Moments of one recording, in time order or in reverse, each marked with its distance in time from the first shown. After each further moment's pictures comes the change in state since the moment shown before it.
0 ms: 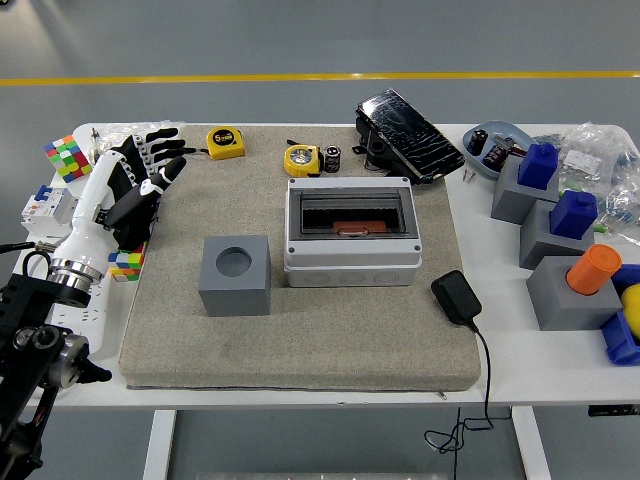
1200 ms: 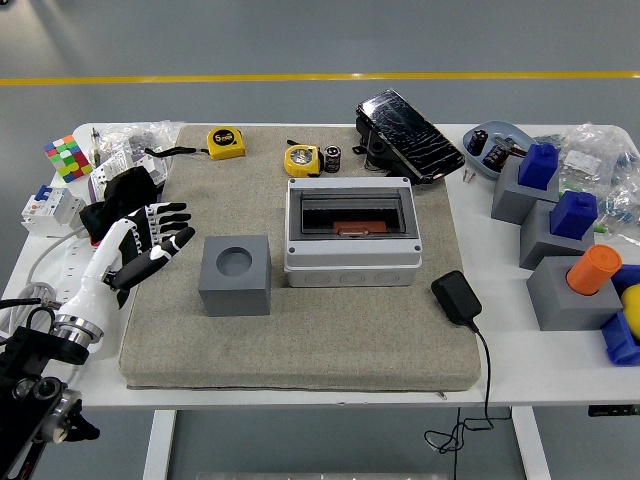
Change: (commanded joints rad) left arm 0.147 0.036 0.049 0.033 0.031 -0.005 0.018; right arm -0.176 0.079 0.068 0.000 -0.067 -0.003 -0.001
